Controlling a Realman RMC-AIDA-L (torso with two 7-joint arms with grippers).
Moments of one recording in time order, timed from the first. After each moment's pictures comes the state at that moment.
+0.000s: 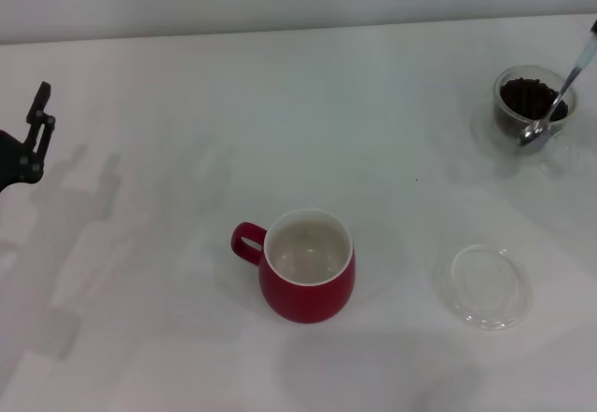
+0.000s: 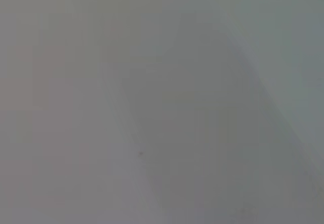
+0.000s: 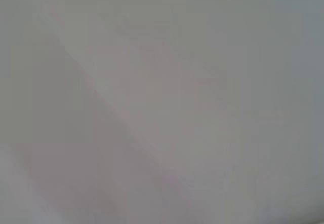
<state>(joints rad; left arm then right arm) -0.38 -2.08 2.41 0.11 -0.71 1.47 0.20 0.38 1.91 -0.28 -0.52 1.33 1.43 -1.39</state>
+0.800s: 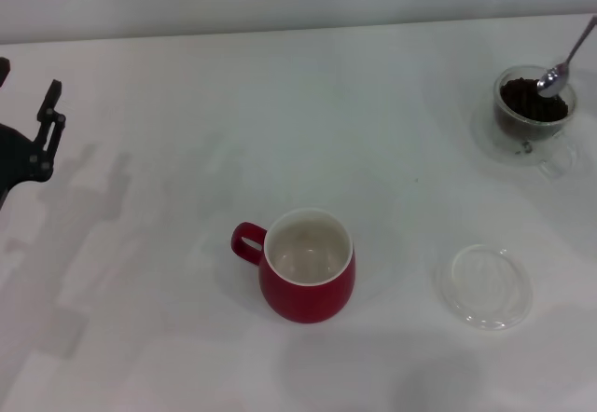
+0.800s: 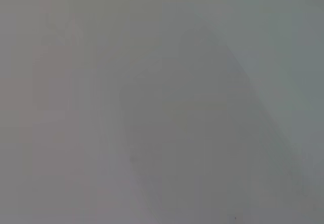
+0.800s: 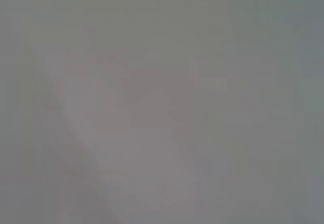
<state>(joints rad) -0.38 -2.08 2.42 0.12 -0.70 1.47 0.20 0.44 1.94 -0.26 -0.53 1.41 1.26 -1.63</state>
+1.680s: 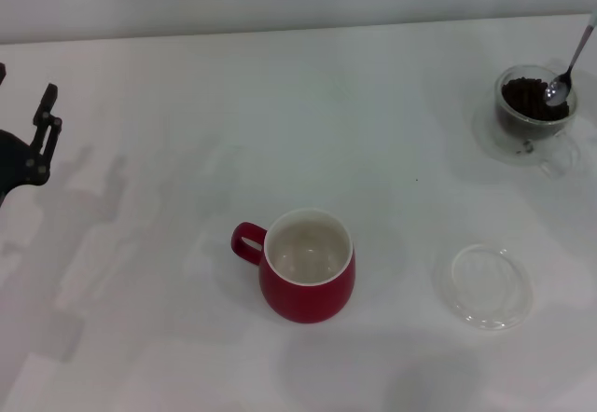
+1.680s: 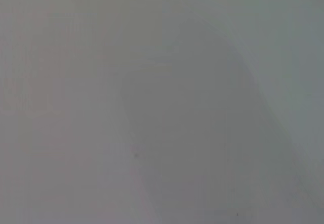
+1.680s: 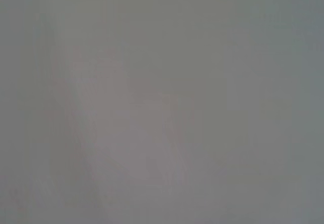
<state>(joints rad) -0.37 -2.08 2.42 0.12 -0.71 1.47 0.20 0.45 1.96 -0.27 -0.52 1.41 1.19 -1.86</state>
